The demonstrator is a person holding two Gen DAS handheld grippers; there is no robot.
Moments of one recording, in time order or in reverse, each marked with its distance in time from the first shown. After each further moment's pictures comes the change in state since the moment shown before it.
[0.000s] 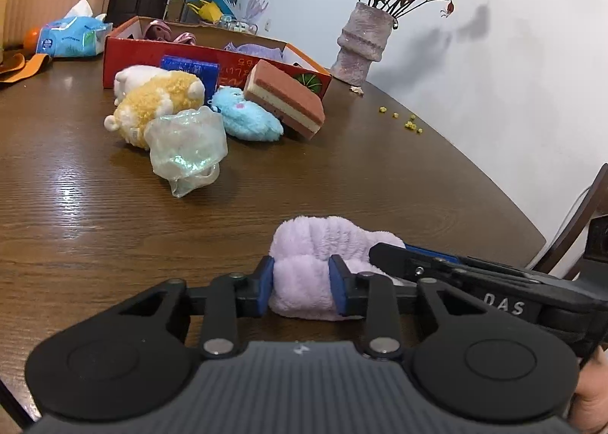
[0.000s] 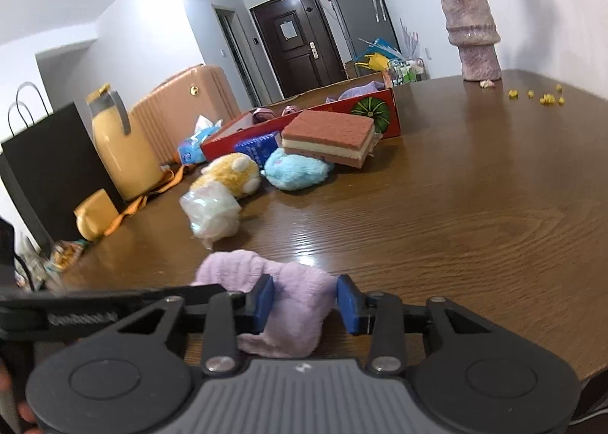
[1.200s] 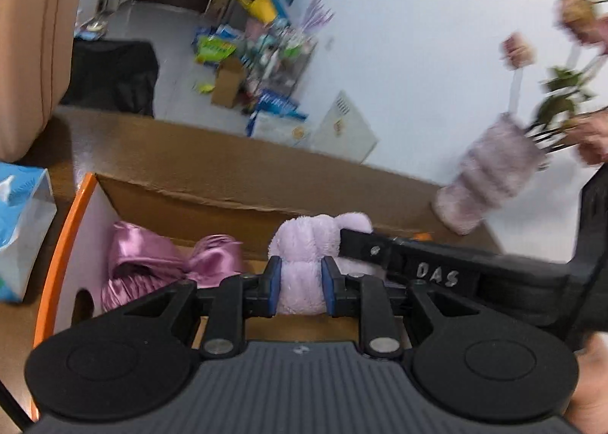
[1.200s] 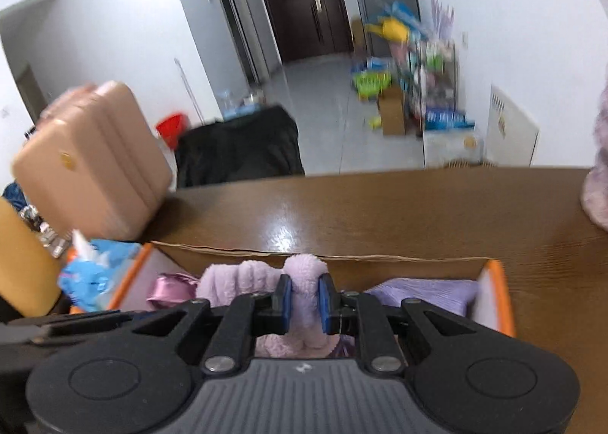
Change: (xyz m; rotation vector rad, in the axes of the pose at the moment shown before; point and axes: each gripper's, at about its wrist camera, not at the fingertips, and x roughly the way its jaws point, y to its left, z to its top) left arm 0.247 0.160 0.357 -0.177 0.052 0.086; right arm 0.378 -0.012 0.363 -0.097 0.229 -0.072
